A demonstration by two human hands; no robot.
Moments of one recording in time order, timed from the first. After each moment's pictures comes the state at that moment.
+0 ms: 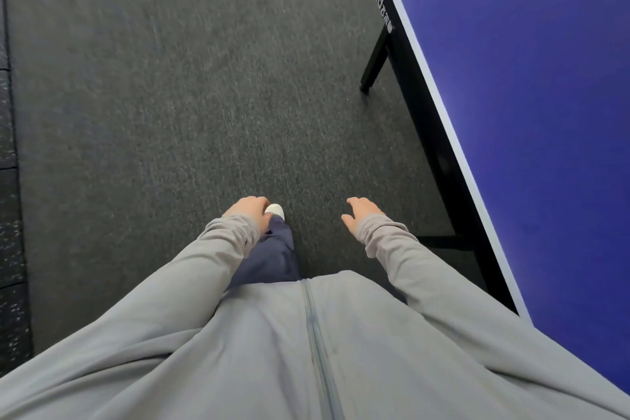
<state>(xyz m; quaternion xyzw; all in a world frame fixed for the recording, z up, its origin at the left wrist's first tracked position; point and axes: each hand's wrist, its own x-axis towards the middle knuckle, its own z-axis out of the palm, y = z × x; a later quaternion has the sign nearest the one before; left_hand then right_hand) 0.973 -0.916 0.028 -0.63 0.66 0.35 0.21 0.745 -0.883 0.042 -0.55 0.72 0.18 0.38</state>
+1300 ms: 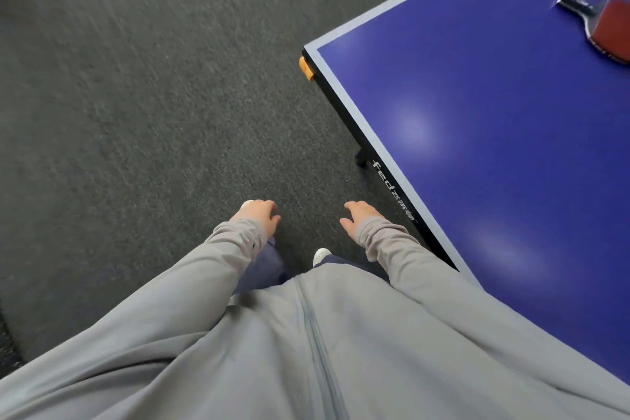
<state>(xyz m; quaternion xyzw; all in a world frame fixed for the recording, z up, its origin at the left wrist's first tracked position) 0.895 -1.486 0.040 -0.53 0.74 0.32 0.26 0.701 -1.399 0.040 -0.44 0.77 0.13 0.44</state>
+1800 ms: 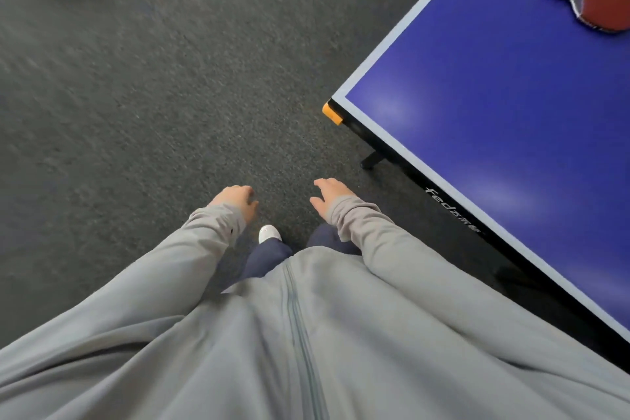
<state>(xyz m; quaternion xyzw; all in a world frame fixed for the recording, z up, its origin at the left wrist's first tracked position) 0.964 -1.745 0.036 -0.44 0.81 0.27 0.28 0.807 -1.618 0.059 -0.37 0.82 0.02 0.43</state>
